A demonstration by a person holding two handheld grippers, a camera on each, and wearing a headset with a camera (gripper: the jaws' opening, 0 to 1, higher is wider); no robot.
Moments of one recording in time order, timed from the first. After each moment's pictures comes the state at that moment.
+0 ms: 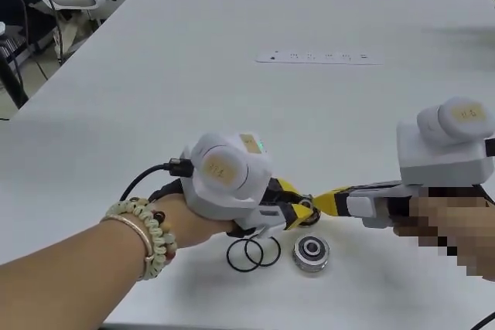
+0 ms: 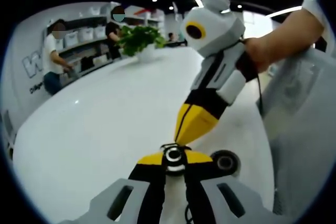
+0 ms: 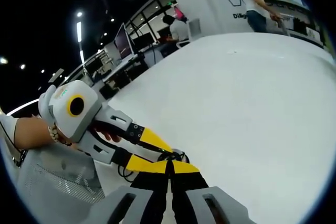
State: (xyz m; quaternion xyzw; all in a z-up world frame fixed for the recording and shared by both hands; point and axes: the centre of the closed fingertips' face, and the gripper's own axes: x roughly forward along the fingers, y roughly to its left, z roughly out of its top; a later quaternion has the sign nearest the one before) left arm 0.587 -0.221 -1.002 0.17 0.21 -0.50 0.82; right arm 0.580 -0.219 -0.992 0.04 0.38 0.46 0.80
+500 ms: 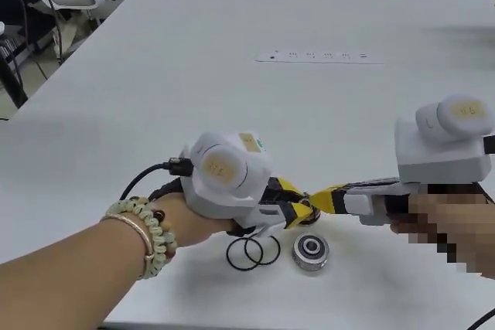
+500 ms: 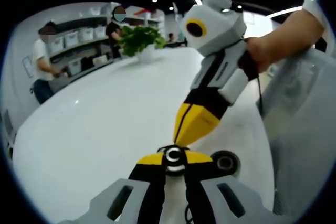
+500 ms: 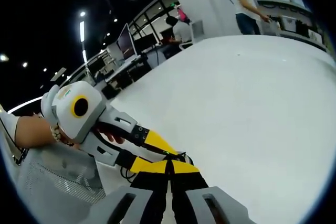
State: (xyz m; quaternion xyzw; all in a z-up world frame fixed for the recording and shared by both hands) left arm 0.588 -0.222 -1.002 0.17 0.21 -0.50 0.82; right arm 0.579 -0.214 -0.988 0.04 0.37 0.47 0.80
